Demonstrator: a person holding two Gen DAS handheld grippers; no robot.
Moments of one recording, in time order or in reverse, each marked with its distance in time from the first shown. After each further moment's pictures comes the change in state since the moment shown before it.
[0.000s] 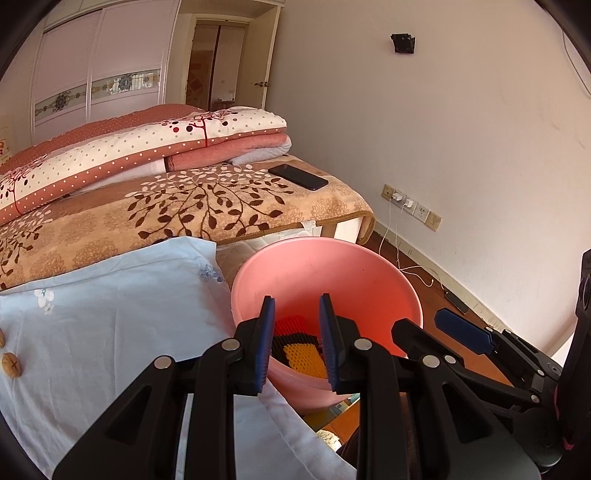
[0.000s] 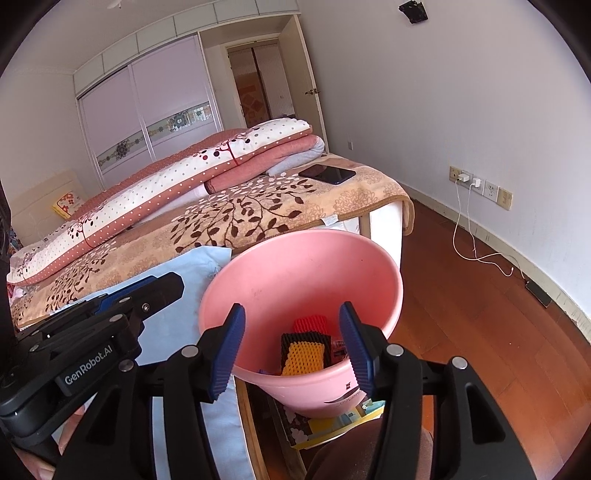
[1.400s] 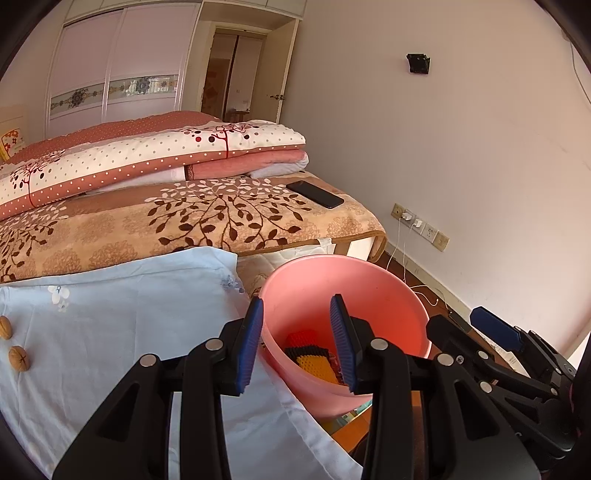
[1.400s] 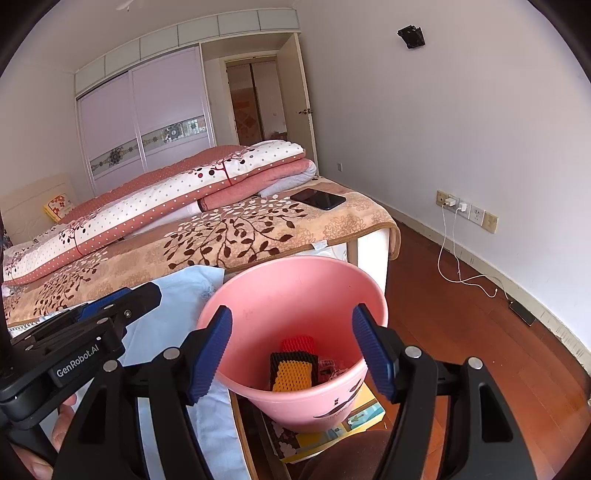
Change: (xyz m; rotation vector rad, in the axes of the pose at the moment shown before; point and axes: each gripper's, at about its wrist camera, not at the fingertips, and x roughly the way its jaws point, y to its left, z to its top) left arm -0.018 0.020 0.004 -0.057 -0.059 0.026; right arm -0.019 0.011 0.009 -0.039 -0.076 -0.059
